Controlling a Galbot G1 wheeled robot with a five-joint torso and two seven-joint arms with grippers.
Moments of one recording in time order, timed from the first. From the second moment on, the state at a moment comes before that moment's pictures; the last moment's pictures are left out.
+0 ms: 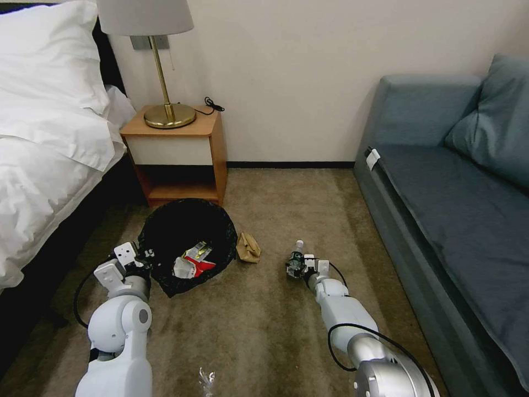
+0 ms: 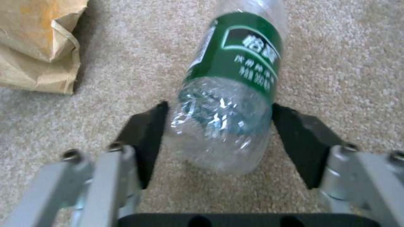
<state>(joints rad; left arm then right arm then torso) 1.24 -1.55 -0.74 -2.00 -0.41 0.59 -0.26 -0.53 1.61 0.66 0.40 -0.07 -0.04 -0.26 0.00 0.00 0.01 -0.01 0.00</state>
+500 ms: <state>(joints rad) 1.24 -1.55 -0.74 -2.01 -0.41 0.59 -0.26 -0.54 1.61 0.66 0.42 -0.07 -0.02 -0.26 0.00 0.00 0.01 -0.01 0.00</state>
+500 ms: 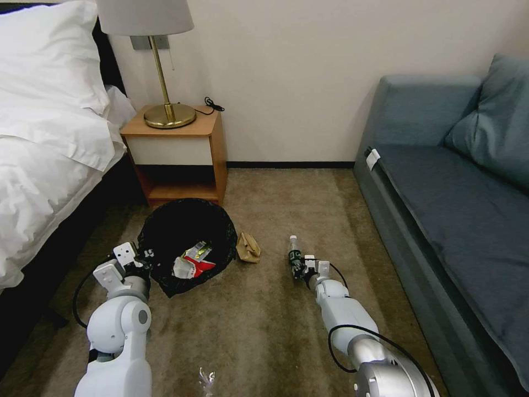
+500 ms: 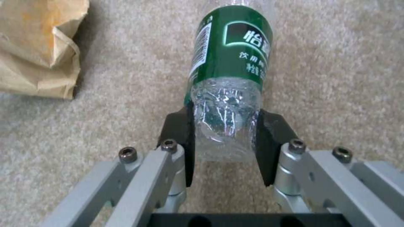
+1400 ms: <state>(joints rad) 1.20 -1.54 -0.73 -1.95 -0.43 0.59 -0.26 -0.67 1.61 0.53 0.78 0.00 0.19 -0.17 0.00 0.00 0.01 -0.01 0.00</state>
